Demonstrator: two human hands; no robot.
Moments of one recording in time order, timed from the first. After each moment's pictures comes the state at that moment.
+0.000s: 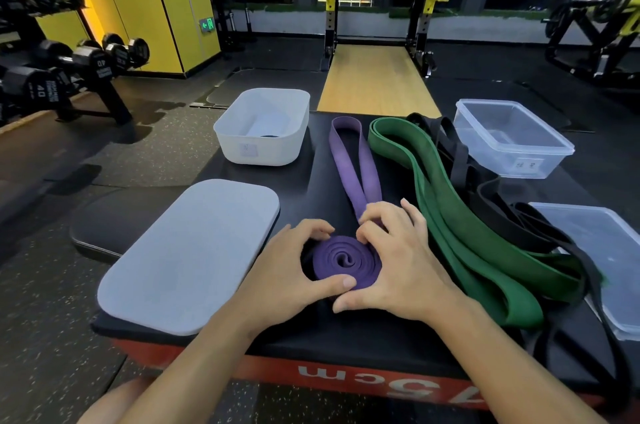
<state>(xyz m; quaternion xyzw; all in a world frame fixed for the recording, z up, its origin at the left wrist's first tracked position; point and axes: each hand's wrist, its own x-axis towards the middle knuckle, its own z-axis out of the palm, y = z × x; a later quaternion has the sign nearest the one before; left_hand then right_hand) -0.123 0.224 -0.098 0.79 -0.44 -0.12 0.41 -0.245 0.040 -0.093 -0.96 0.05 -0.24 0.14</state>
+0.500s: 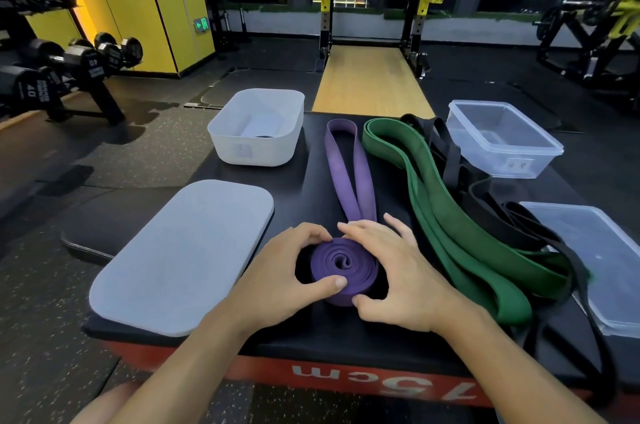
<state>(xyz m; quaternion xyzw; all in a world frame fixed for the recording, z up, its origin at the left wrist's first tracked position) -0.121 0.226 -0.098 0.79 -0.45 -0.14 0.39 -0.262 0.036 -0.093 -0.96 0.00 -0.16 0.23</state>
